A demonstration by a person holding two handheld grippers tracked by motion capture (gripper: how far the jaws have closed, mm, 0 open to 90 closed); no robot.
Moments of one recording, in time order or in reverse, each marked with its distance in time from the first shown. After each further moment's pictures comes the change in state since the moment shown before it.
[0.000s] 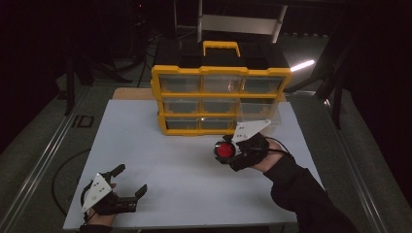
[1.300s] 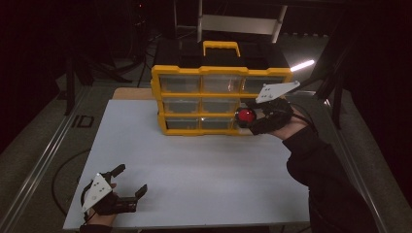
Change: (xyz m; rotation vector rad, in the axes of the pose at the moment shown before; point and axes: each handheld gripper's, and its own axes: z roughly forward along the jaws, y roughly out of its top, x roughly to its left) left arm 0.000 0.000 0.000 0.000 -0.003 -0.003; right arm -0.070 0.023 -0.056 -0.011 -0.165 0.081
